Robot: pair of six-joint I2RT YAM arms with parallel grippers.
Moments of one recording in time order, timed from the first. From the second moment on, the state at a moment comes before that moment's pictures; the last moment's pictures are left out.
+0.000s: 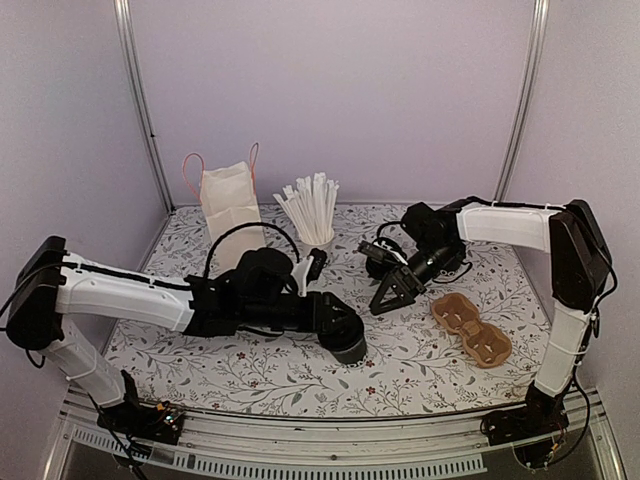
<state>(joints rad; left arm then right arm) -1.10 1.56 0.87 0.21 0.09 -0.84 0.59 1.89 1.38 -0.95 -1.04 -0.49</state>
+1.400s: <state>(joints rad) -1.00 1.40 1.03 -0.05 -0.23 -0.40 0.82 1.45 1.22 -0.74 -0.57 -0.66</state>
